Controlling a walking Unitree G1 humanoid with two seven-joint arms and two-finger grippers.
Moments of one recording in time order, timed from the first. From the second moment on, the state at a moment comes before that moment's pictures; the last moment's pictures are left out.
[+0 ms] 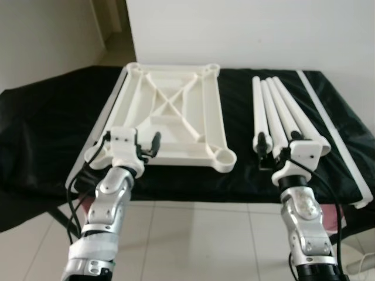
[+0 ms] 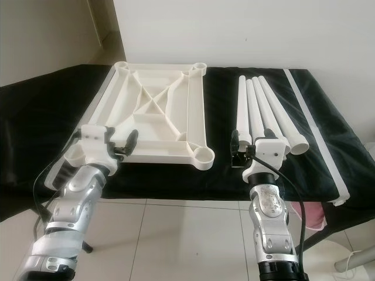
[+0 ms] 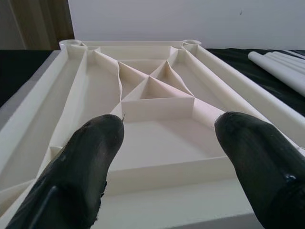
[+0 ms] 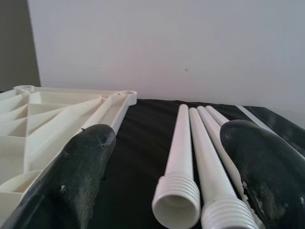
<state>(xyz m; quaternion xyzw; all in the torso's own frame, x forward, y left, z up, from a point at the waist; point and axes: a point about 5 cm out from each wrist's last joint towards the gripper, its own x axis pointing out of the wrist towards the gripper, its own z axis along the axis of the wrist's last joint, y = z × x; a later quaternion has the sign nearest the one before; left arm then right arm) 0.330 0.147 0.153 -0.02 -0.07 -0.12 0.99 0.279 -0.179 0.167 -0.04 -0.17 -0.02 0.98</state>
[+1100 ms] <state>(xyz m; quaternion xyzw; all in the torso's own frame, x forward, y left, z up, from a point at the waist) 0.331 0.154 0.148 -0.02 -0.07 -0.11 0.99 0.287 -0.175 0.166 -0.04 -0.17 0.01 0.98</state>
